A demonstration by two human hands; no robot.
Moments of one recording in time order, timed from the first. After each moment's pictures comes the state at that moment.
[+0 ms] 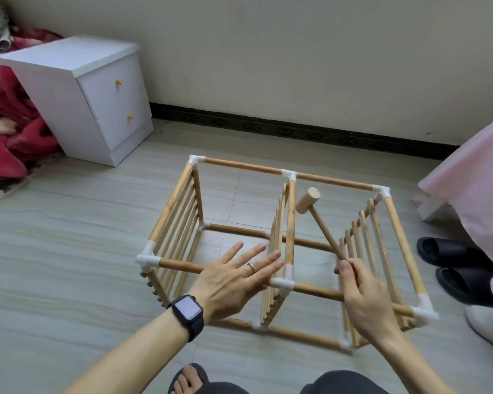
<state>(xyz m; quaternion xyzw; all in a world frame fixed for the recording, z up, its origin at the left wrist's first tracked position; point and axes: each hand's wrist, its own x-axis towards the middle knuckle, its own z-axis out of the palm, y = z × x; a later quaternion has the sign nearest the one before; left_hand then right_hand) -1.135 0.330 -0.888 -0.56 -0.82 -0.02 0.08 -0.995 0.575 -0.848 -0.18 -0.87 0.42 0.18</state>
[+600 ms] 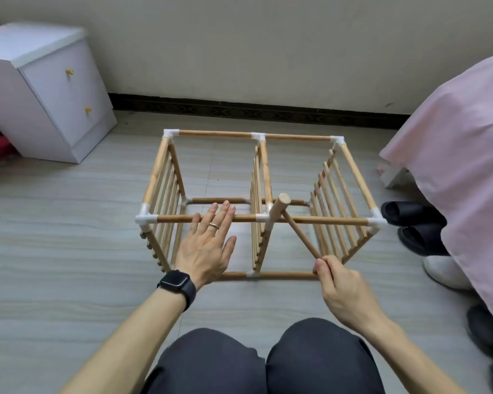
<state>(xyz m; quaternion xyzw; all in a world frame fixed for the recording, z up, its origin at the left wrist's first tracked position) -1.133 0.365 -0.904 -0.36 -0.93 -0.07 0.02 -0.928 0.587 -0.866 -0.22 -0.92 0.31 0.06</state>
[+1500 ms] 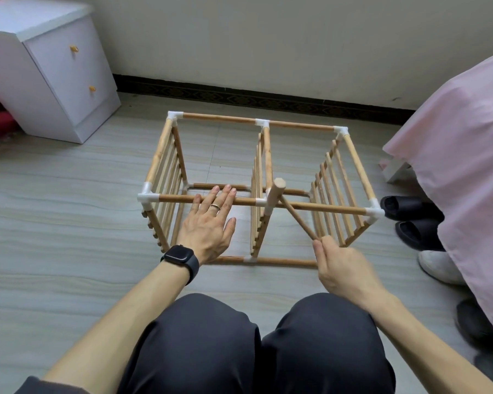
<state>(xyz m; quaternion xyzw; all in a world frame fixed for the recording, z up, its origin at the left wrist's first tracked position) -1.127 0.369 -0.897 -0.35 -0.93 -0.08 0.00 -0.933 0.593 -0.853 -0.15 -0.96 0.22 0.07</state>
